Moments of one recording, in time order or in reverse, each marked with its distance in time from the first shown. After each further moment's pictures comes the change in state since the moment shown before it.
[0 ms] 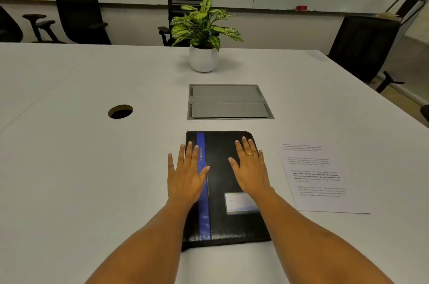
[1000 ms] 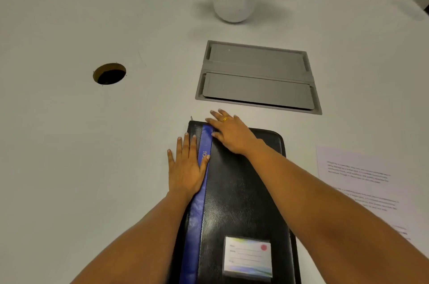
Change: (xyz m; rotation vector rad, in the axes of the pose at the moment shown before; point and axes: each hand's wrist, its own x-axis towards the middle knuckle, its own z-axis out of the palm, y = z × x) left_hand 0.109 -0.016 0.108 -0.202 -0.313 -0.383; right_hand 0.232 -0.008 0.076 -0.031 -0.366 -0.549
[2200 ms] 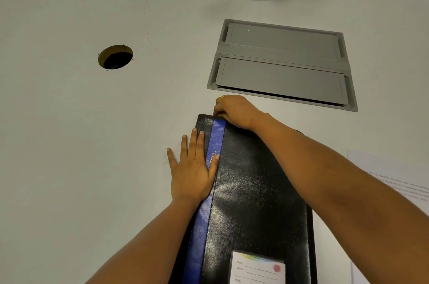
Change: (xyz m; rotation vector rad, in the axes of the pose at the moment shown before) left_hand -0.002 0.000 0.010 0.084 0.067 -0.046; right_hand 0.066 0.019 -0.007 -0.001 -0.030 -0.243
